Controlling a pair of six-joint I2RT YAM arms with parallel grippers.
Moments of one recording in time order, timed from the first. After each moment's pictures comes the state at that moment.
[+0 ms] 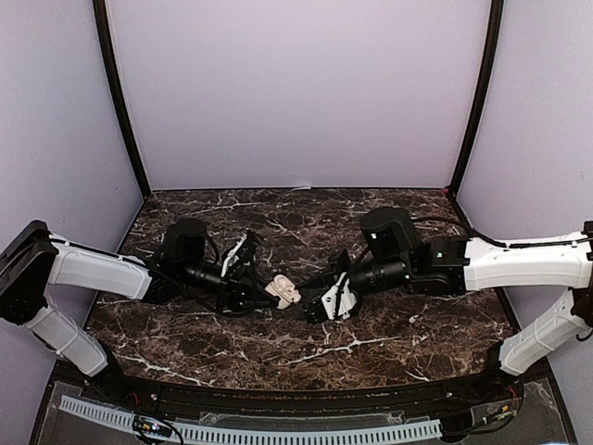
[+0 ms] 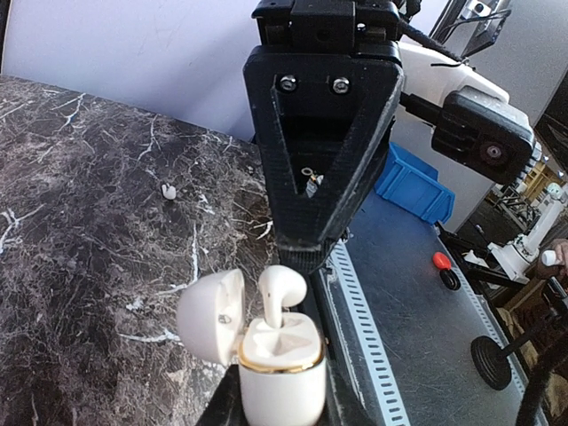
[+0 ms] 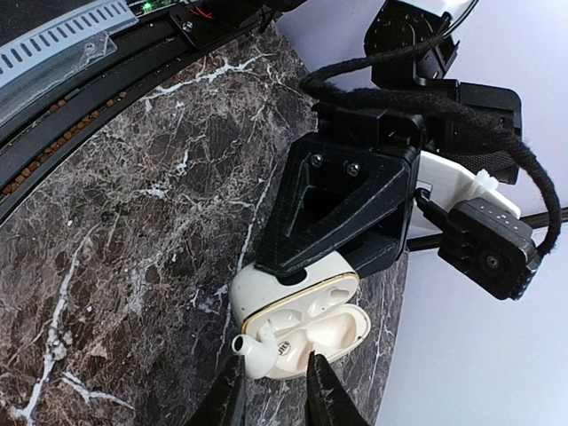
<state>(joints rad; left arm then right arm) -0.73 1.49 0.64 0.51 1.04 -0.15 1.08 1.38 0.94 -0.10 -0.34 -1.24</state>
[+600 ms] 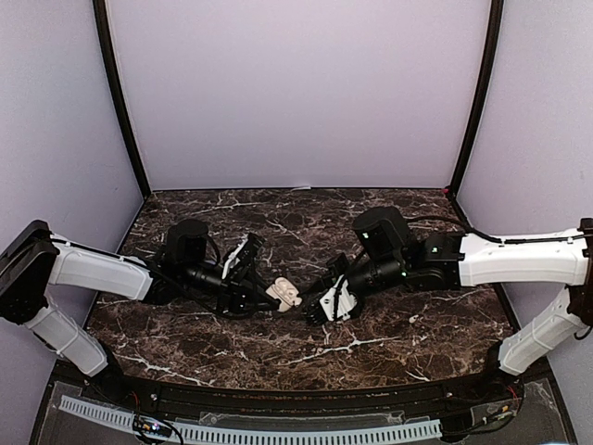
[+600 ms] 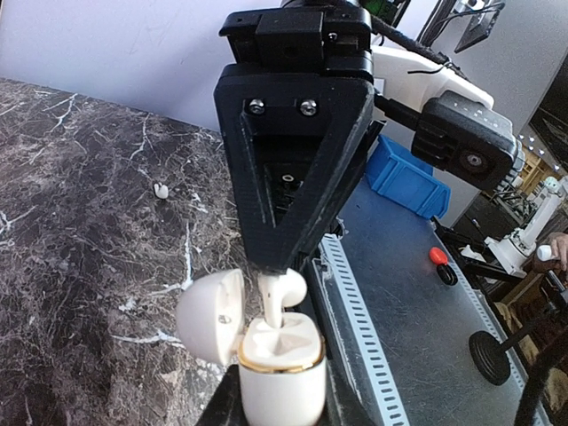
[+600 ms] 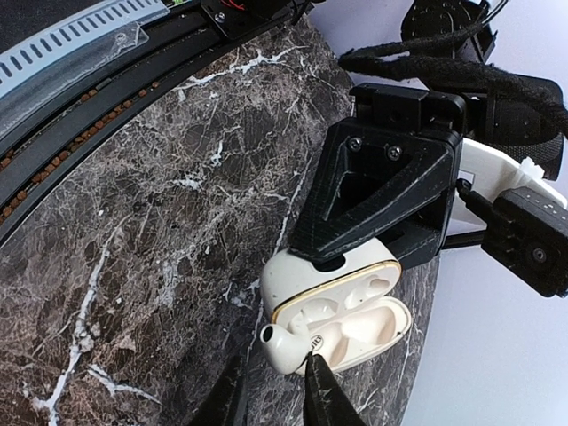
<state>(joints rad) -0.74 1.49 0.64 0.51 1.05 -0.14 1.07 1.41 0.99 -0.21 -0.36 -1.25</state>
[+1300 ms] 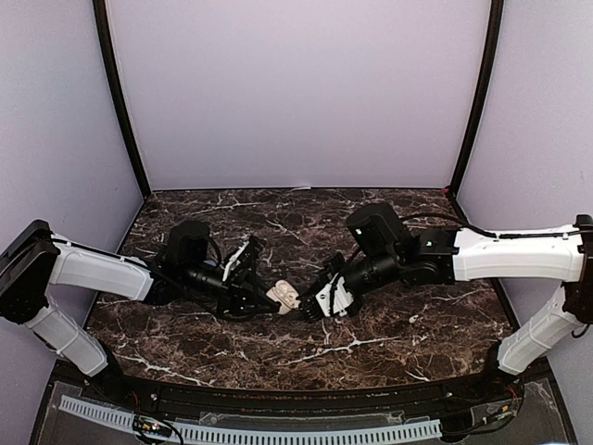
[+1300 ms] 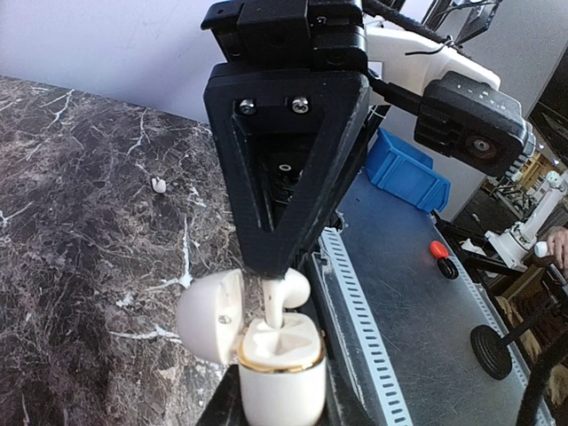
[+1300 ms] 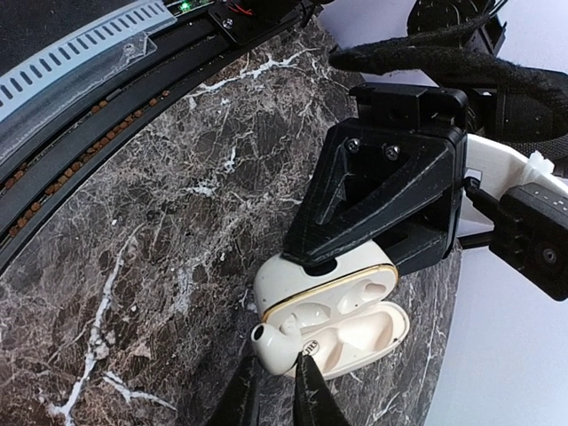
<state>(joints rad) -0.75 1.50 0.64 0.49 1.05 -0.11 1.06 1.45 1.04 -0.28 -0.40 -1.22</state>
